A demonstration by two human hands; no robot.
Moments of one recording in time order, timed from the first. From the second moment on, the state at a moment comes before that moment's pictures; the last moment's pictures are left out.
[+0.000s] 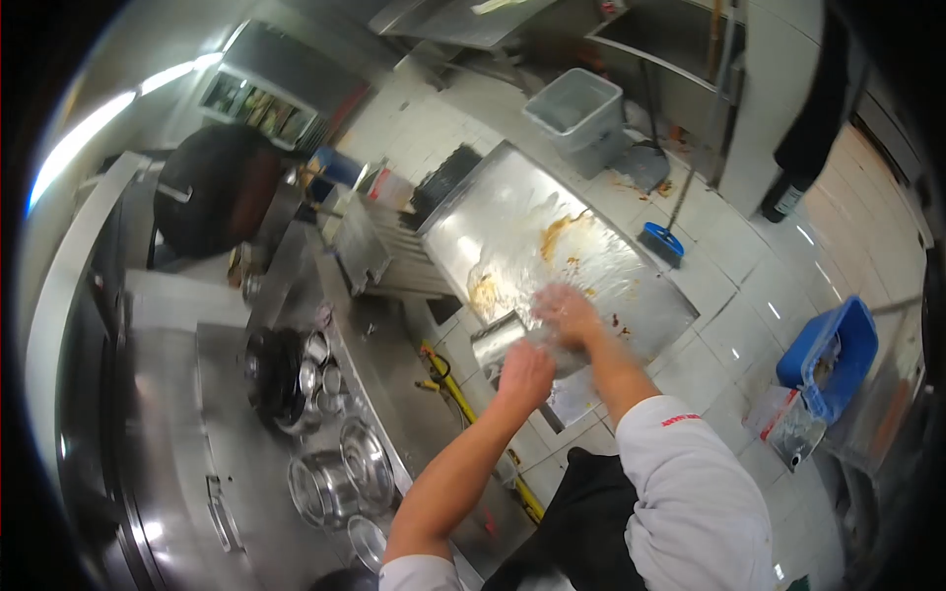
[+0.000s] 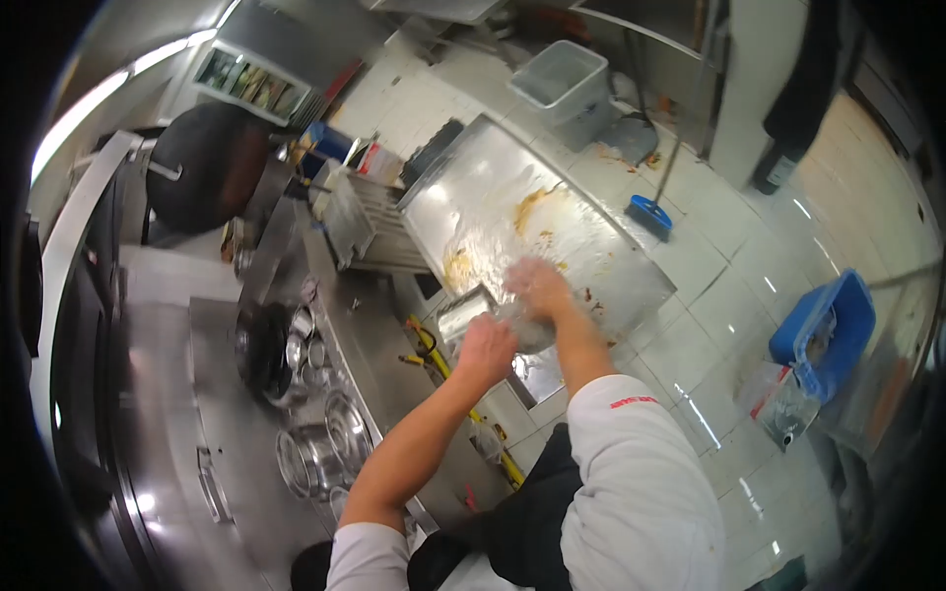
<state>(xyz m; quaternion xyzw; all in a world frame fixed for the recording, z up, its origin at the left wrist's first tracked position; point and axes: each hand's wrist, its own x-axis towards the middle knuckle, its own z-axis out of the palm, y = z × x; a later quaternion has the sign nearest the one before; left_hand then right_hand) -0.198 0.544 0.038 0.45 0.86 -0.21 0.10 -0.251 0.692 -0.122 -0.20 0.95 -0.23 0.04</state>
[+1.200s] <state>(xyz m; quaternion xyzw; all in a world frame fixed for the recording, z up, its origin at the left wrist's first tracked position) 0.085 -0.066 0.053 -0.25 0.92 0.18 0.23 -0.110 0.541 -0.171 0.00 0.98 -0.19 0.04</state>
